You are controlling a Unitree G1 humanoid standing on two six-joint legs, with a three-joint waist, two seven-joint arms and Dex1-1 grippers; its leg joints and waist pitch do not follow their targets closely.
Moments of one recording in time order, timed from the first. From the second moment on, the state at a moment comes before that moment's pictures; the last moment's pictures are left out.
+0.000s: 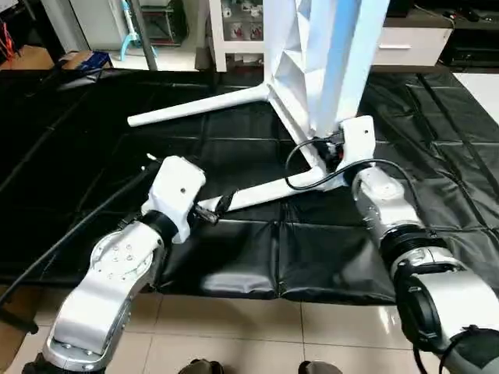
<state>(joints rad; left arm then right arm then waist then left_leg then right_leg) -0.20 0.37 -0.15 -0.47 -0.07 0.54 -0.26 -0.91 -0.22 -0.06 1.16 0.05 -0.21 0.23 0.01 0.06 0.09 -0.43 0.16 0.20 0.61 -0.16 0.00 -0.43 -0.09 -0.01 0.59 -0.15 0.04</state>
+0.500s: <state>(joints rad) -0.60 0.50 0.00 -0.48 -0.03 0.56 -0.26 -0.97 -0.39 -0.04 1.14 -0.01 -0.20 0.20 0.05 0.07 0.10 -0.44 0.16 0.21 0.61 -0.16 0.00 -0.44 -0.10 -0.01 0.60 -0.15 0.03</state>
